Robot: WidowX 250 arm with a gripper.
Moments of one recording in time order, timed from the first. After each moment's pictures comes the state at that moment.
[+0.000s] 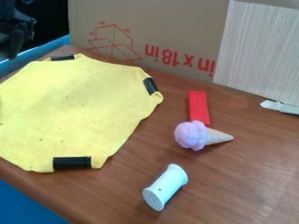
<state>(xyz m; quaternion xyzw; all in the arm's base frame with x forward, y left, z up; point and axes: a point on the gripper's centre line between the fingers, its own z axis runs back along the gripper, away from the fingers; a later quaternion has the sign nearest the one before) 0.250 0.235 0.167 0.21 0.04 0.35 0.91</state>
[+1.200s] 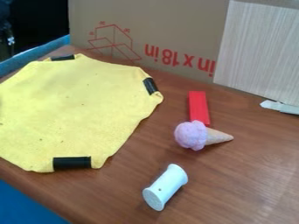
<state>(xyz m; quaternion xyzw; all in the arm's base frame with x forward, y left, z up) 0.276 0.296 0.140 0.11 -0.03 0.03 0.99</state>
